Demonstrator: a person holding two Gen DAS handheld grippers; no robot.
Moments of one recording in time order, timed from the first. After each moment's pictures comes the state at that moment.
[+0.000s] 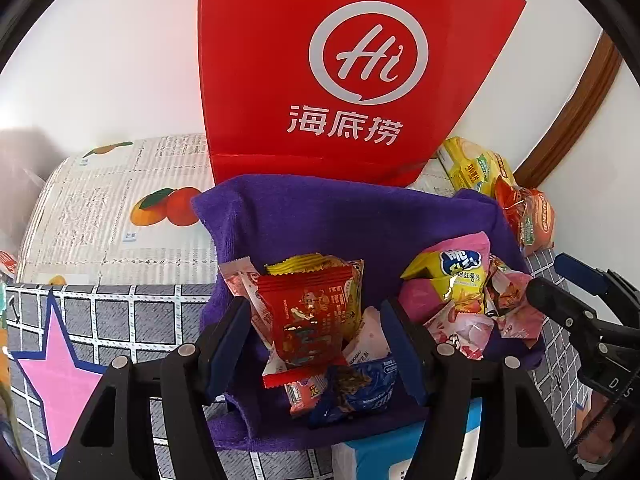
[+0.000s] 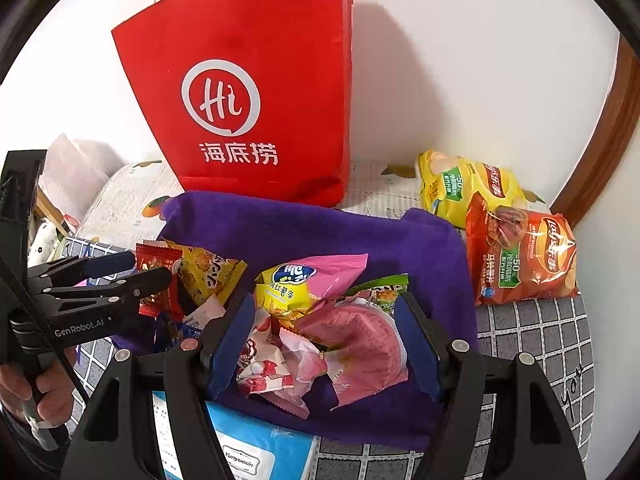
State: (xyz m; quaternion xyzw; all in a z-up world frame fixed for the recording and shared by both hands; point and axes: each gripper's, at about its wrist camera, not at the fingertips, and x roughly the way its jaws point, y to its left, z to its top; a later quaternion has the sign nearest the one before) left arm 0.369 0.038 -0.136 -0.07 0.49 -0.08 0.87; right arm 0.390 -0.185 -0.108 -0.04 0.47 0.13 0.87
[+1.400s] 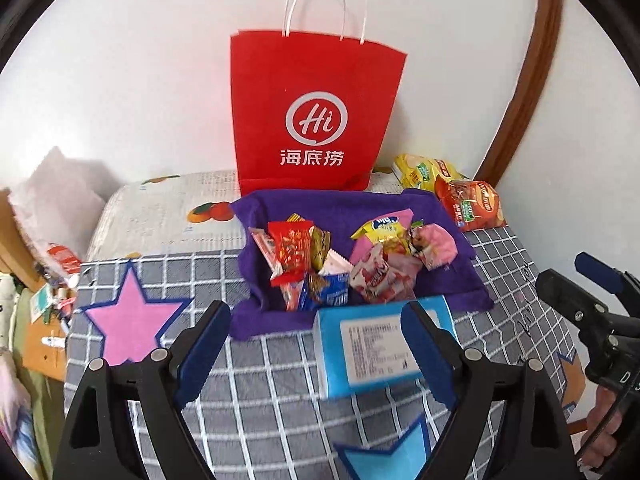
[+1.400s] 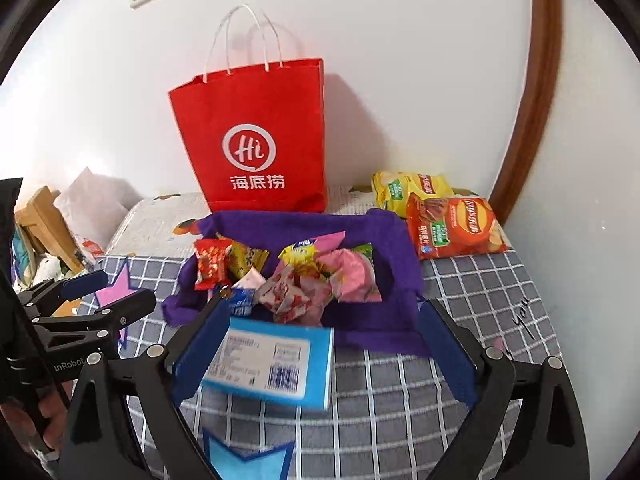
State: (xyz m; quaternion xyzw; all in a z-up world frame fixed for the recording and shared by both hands) left arm 0.209 0.031 -0.040 -0.03 0.41 -0.07 0.91; right arm 0.242 -0.201 -0.014 -0.01 0.41 0.07 0.91
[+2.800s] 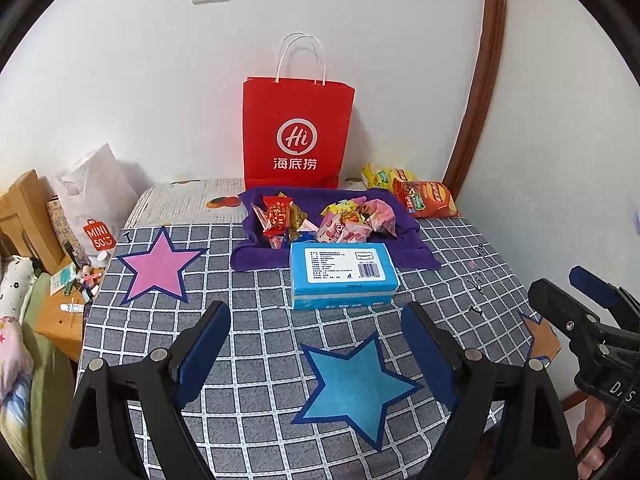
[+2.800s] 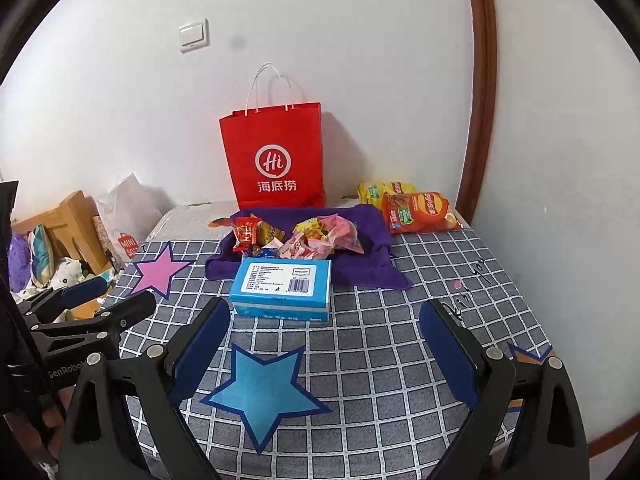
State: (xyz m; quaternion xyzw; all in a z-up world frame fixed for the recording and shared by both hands) left arm 0.034 0.011 -0.011 -0.04 0.35 -0.06 0.93; right arm 0.052 -0.233 0.020 0.01 0.34 0.07 0.94
